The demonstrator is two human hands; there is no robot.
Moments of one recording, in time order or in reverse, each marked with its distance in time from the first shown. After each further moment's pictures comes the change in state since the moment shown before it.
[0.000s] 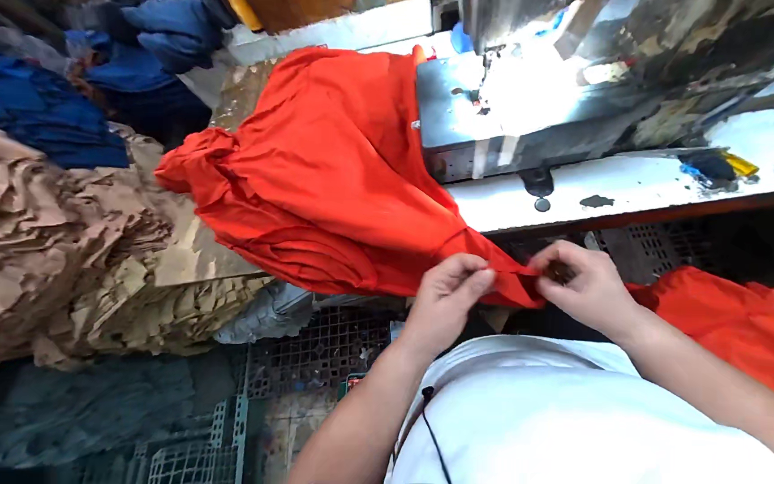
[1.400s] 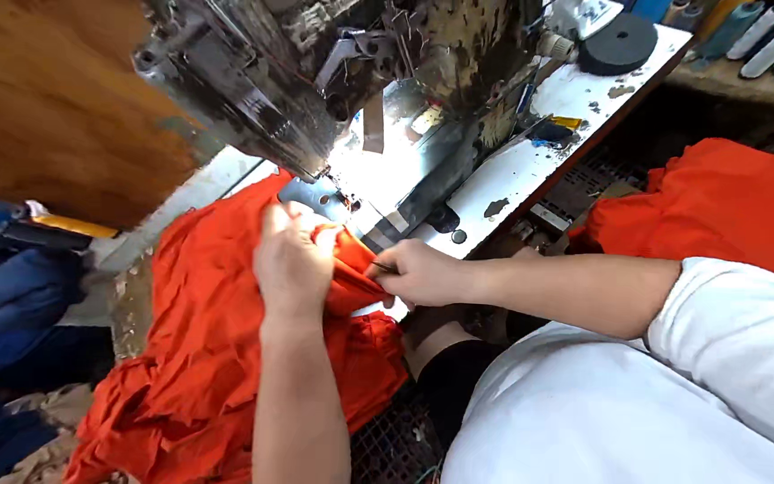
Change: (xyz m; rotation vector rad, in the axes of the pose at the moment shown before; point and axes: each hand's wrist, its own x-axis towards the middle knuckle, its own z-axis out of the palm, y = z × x) left_hand 0.201 0.099 -0.052 1.621 -0.112 0.445; right_hand 0.137 -0.065 0.019 0.309 -0.182 0.300
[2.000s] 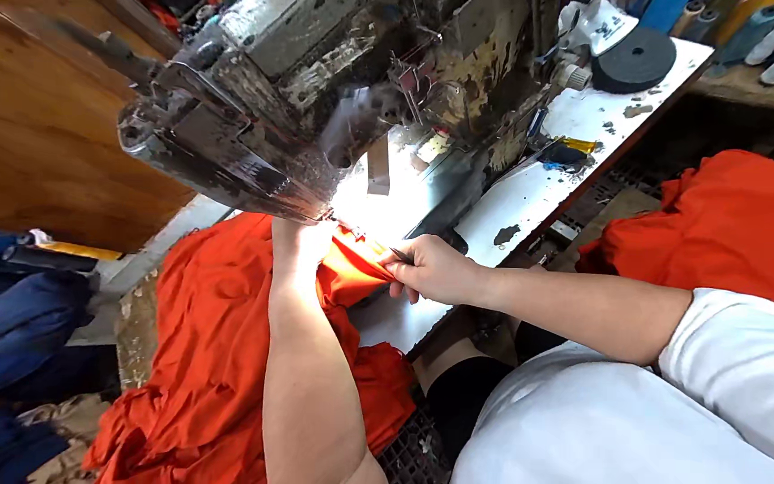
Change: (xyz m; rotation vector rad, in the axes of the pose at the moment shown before) left_hand 0.082 -0.017 0.043 -0.190 -0.094 -0.181; right_hand 0.022 0.010 -0.040 0.207 0.135 0.138
